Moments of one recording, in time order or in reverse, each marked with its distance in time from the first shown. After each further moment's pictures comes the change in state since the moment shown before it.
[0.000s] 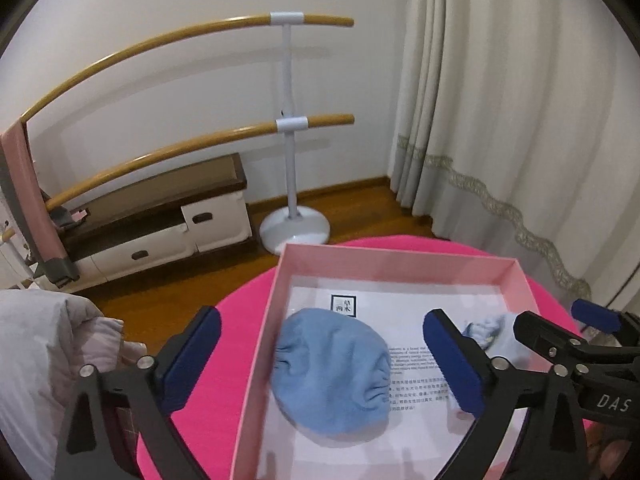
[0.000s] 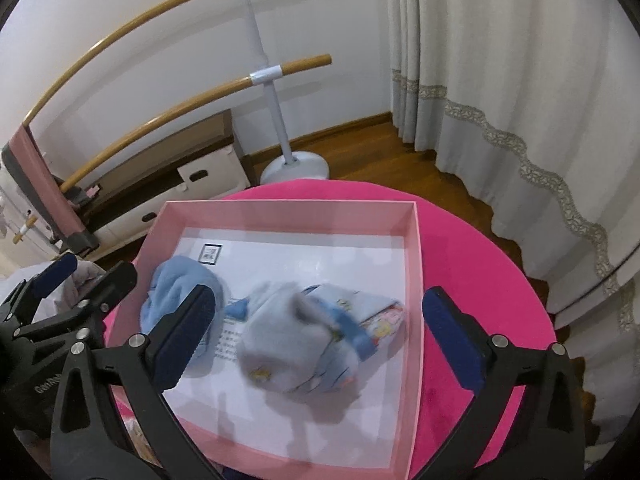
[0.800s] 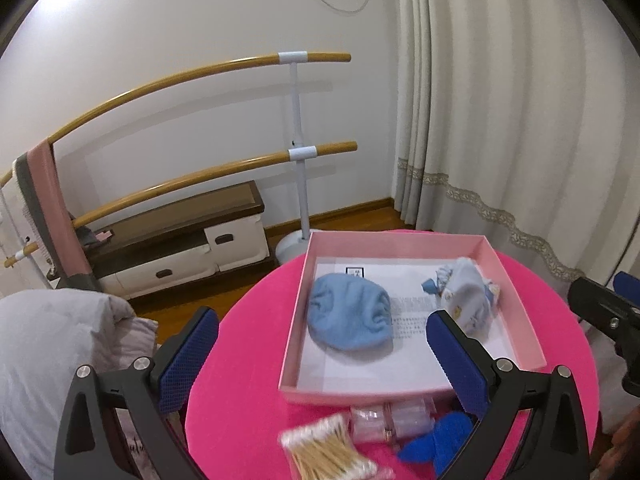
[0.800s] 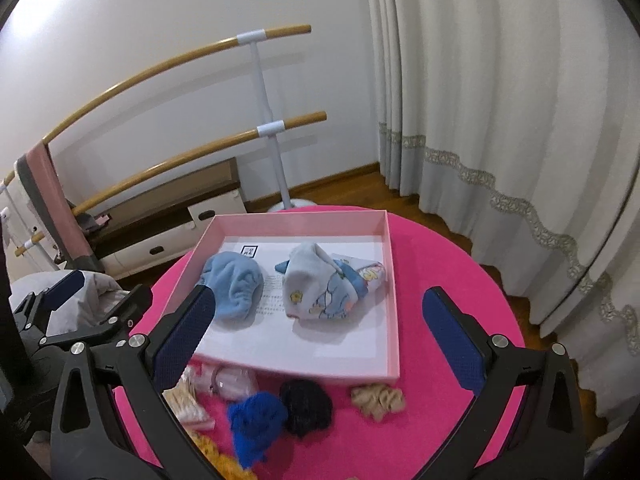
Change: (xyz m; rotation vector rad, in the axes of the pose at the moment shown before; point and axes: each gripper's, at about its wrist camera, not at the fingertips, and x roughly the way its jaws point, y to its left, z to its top) left arm -0.144 0.001 -0.124 0.049 -0.116 0.051; right arm -0.138 0.024 -0.081 0.003 -0.207 -0.032
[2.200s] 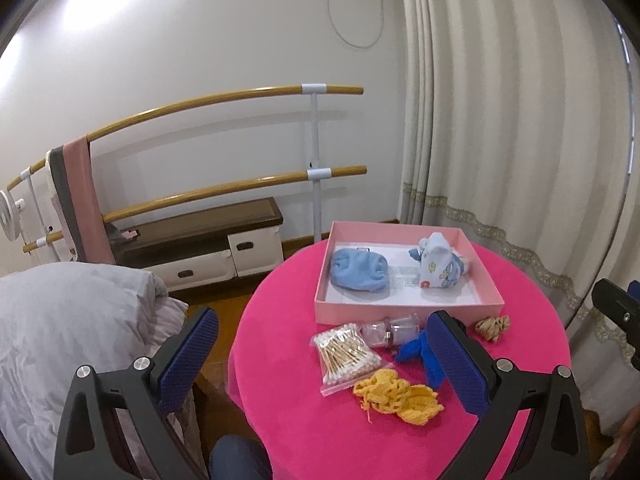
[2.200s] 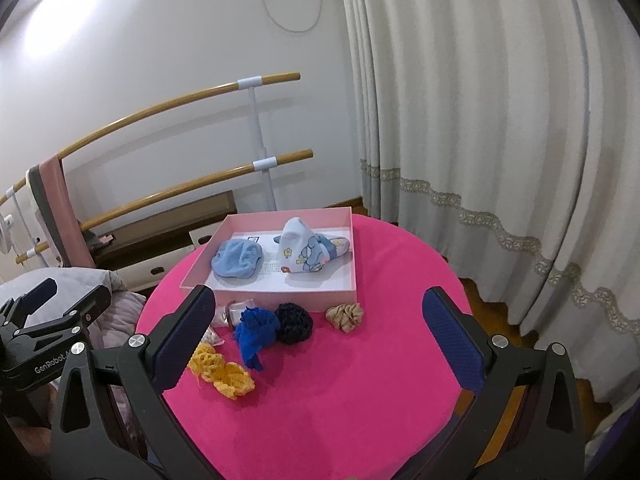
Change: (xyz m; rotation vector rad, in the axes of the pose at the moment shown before) left arm -0.207 0.017 -0.099 -0.048 -0.087 0.013; right arm -0.137 -0.006 -0.091 0.004 -0.154 -0.051
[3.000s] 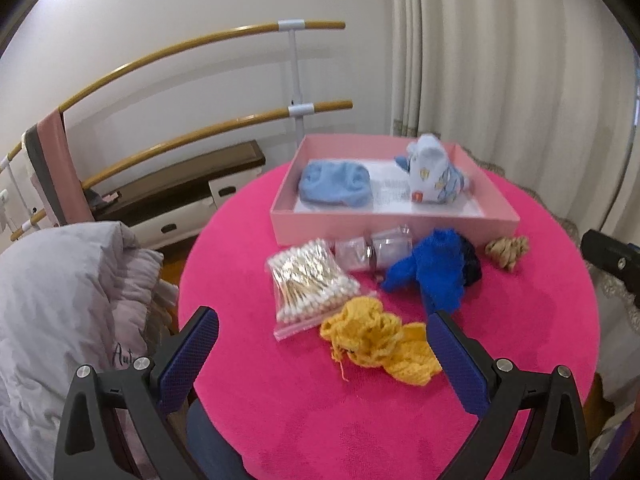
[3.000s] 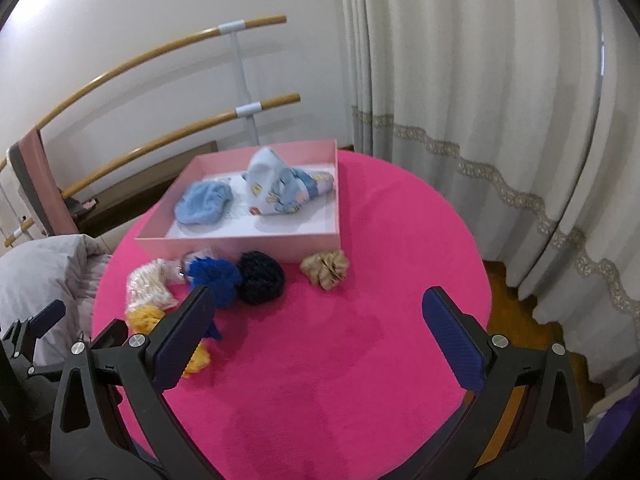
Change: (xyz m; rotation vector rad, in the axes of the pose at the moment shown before) left arm 0.100 -0.034 -0.046 0.057 0.204 -0.016; right arm 0.083 -0.026 -0.036 0.024 0.199 -0.030
